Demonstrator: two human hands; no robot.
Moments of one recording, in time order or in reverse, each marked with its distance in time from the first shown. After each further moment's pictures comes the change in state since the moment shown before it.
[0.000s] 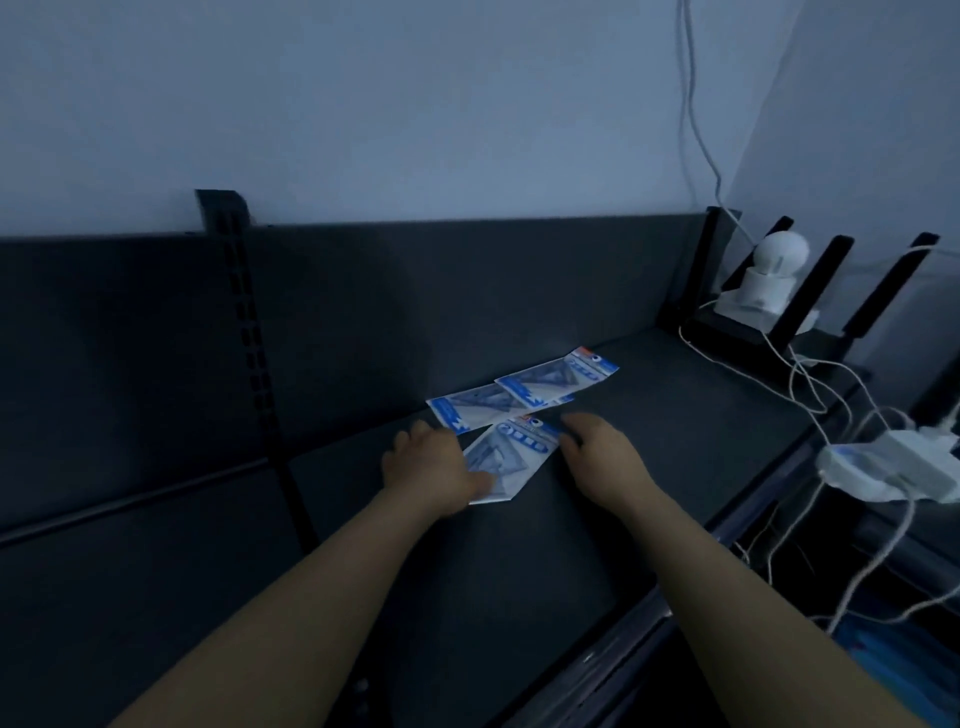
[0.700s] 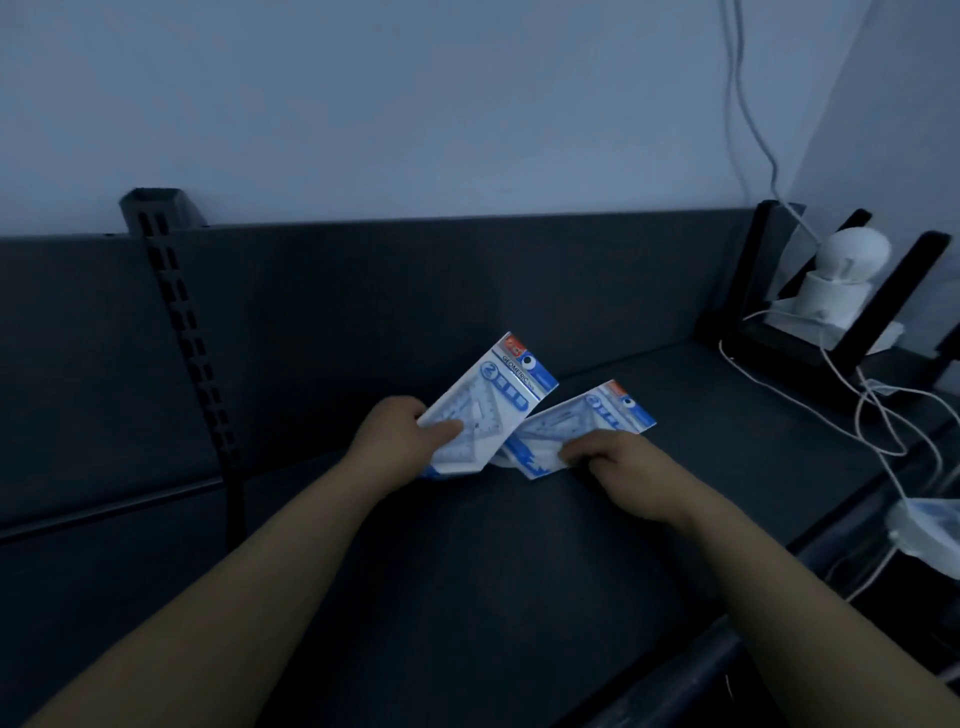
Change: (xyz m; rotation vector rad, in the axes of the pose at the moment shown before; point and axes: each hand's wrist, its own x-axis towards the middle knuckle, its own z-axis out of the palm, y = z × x) left_hand 0.050 0.009 -0.016 -0.574 0.228 -0.059; right_hand 0.059 0.058 -0.023 0.064 -0.306 -0.181
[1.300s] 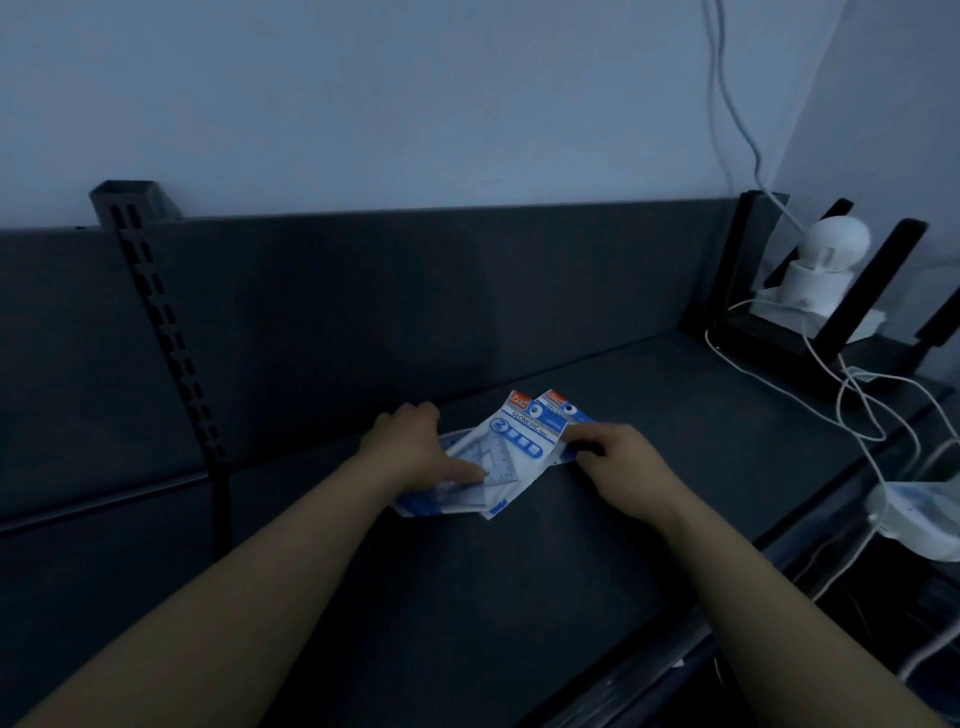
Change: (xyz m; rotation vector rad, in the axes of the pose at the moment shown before) left_hand 0.003 0.009 0.020 0.492 -0.236 0.000; right_hand -0.013 0.002 0.005 0.211 0.151 -0.003
